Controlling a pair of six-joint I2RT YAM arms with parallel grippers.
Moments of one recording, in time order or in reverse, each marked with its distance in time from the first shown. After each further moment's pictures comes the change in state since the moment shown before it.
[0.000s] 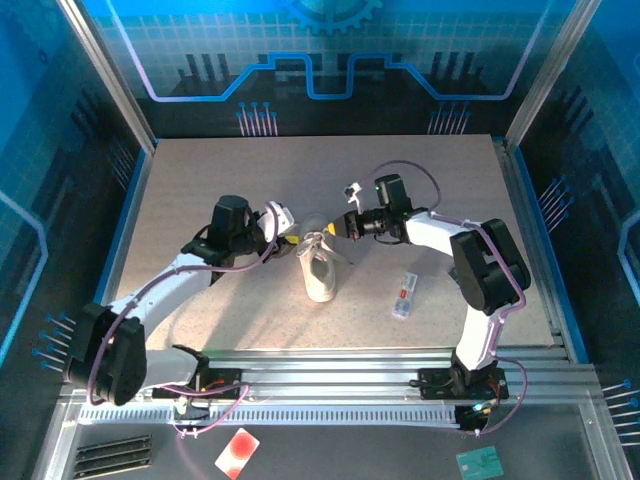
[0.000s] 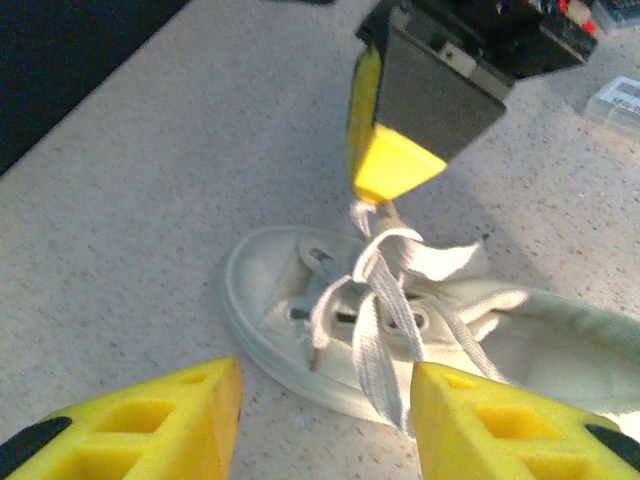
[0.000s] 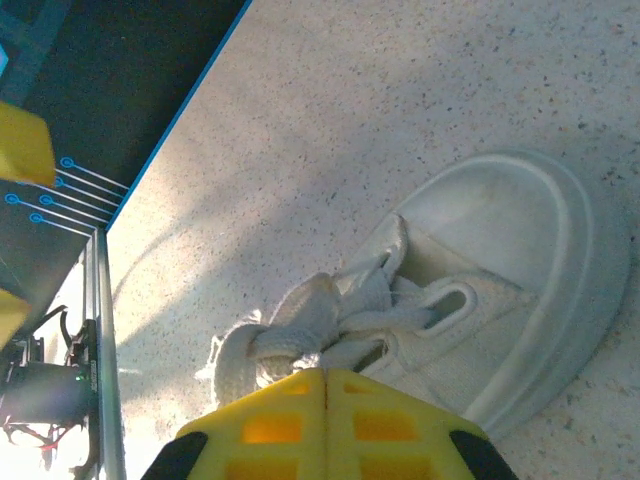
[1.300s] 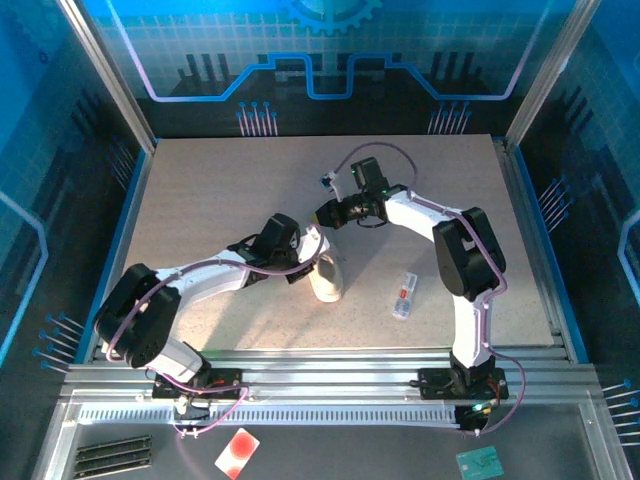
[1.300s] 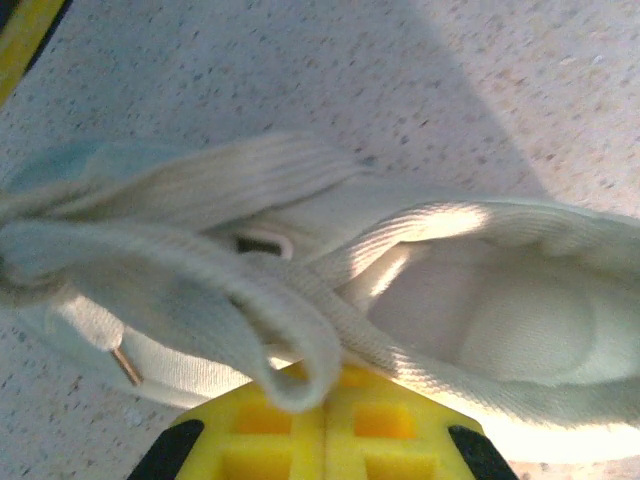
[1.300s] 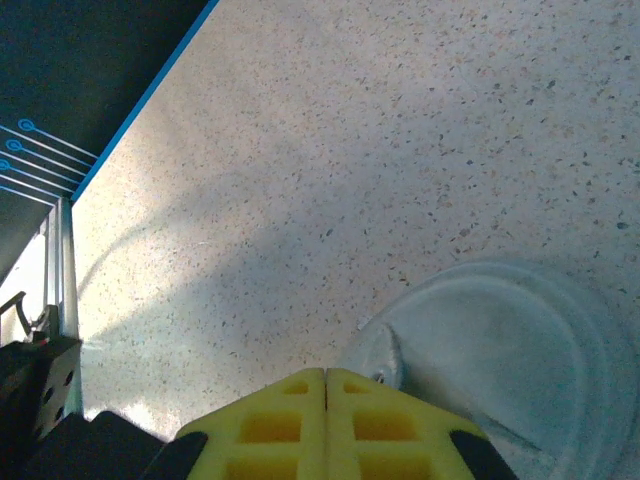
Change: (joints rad) left arm -0.268 0.235 0.061 -0.057 -0.262 -0.098; right arm 0.066 0.171 0.338 -0.276 0.048 -0.138
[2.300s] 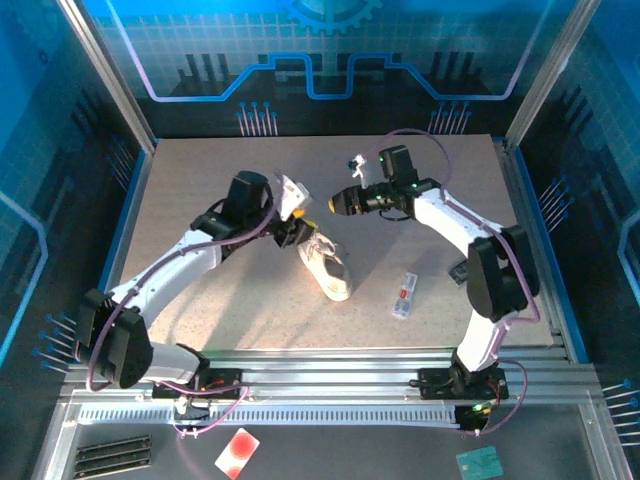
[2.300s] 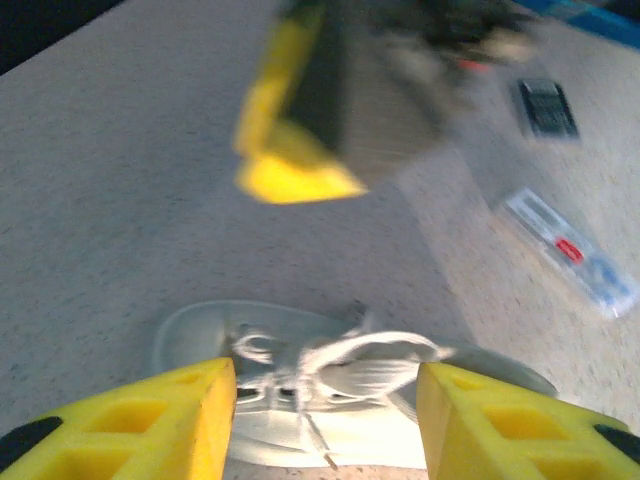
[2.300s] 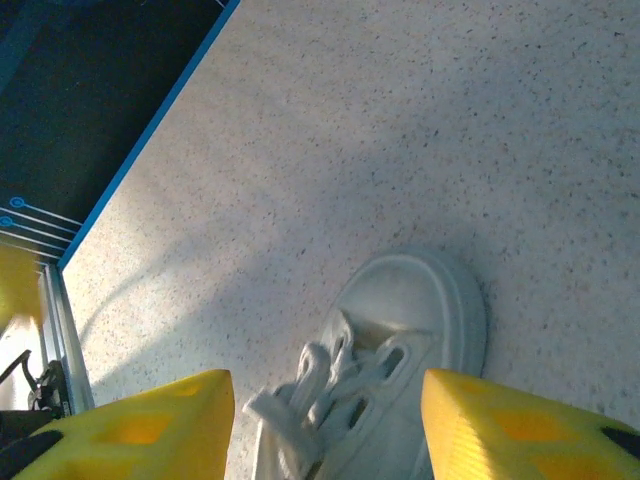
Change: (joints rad) left arm 0.218 -0.134 0.242 -0.177 0.278 -0.200; right arm -0.086 -0.274 -0.128 -0.073 0.102 0.083
